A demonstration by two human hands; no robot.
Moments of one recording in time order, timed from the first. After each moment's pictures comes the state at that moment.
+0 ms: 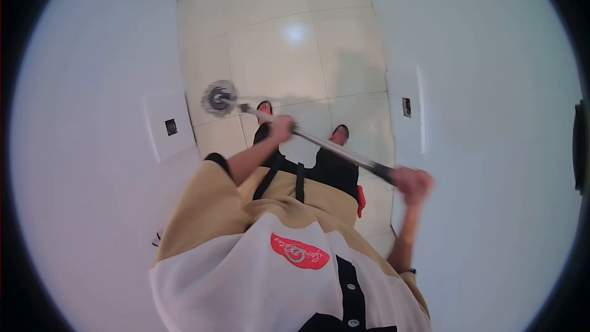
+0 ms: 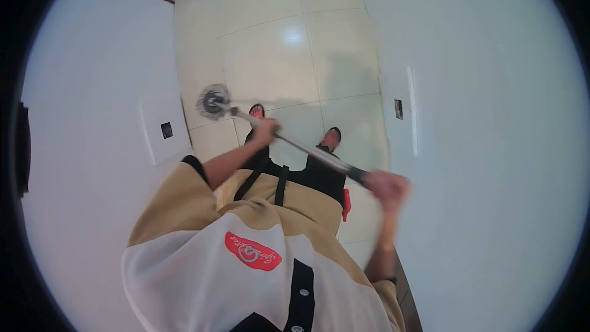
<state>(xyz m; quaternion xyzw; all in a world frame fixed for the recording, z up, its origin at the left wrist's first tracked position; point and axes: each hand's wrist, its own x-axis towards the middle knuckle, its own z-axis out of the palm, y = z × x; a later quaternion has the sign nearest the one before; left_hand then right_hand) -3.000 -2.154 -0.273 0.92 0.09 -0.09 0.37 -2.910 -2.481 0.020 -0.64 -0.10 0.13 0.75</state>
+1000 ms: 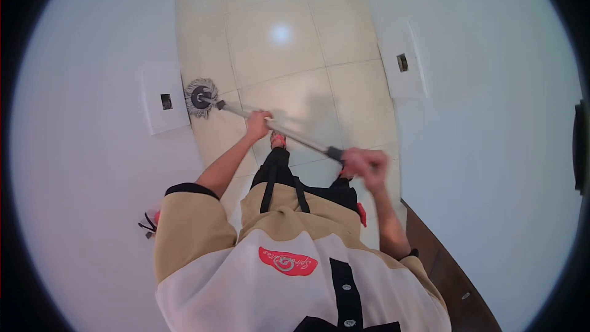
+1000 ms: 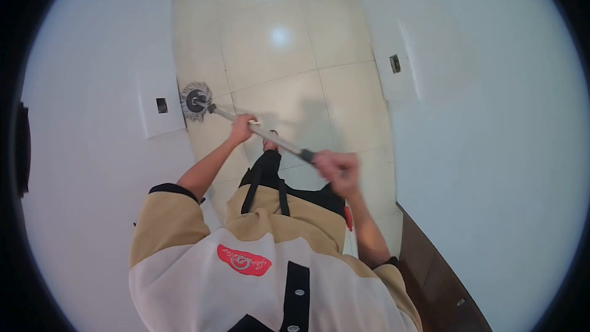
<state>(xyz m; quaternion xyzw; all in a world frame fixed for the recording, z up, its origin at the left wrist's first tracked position) -3.176 -2.170 -0.238 0.94 0.13 -0.09 0.31 -3.095 -2.473 0.016 -0.63 -0.21 0.16 0.73</state>
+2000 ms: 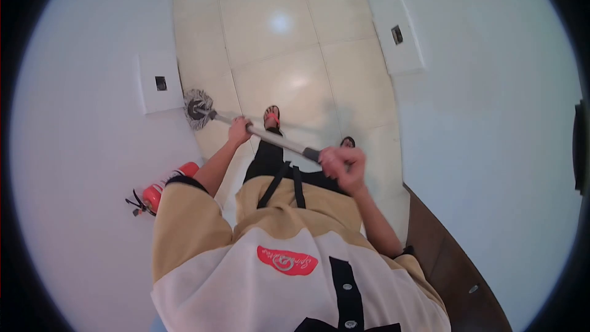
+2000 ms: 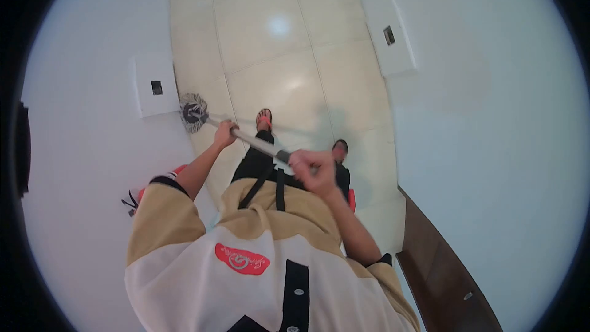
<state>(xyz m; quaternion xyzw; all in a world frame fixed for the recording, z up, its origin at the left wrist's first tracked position) -3.320 -2.216 -0.258 0.96 0.15 -0.12 0.22 -3.204 -2.532 0.013 -0.63 -0.17 0.24 0.72</state>
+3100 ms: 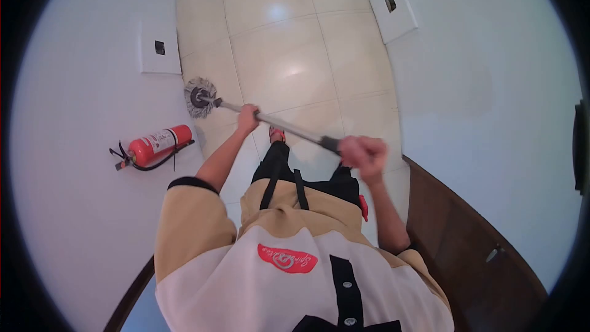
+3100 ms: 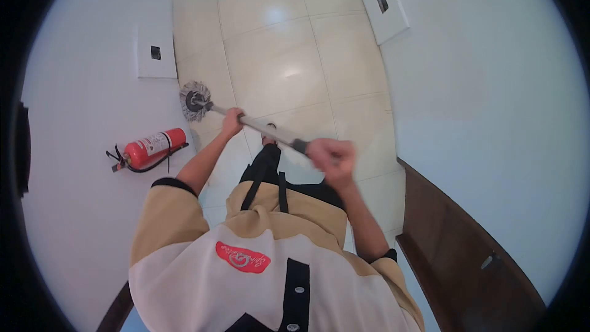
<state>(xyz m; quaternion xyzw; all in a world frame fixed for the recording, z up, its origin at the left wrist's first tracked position) -3.469 -2.331 -0.256 0.93 0.14 -0.01 0.34 -3.359 -2.646 0.051 -0.66 -0.14 0.21 0.71</state>
